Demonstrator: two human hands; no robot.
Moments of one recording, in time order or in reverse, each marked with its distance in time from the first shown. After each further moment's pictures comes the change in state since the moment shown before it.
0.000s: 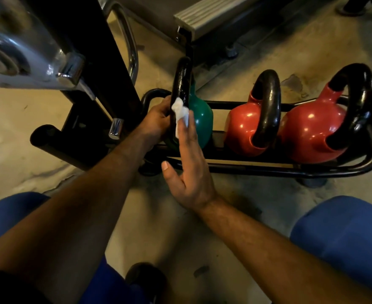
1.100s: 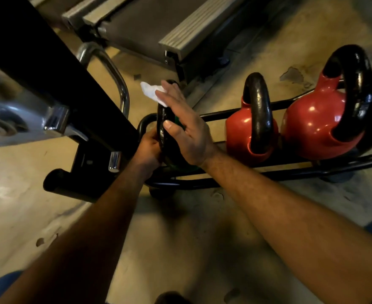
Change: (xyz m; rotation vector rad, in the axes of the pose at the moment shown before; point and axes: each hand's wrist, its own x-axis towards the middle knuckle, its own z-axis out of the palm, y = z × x) left_hand -0.013 0.005 0.002 -0.158 0.010 -0.008; right_hand 0.103 0.031 -0.030 0.235 0.032 -0.081
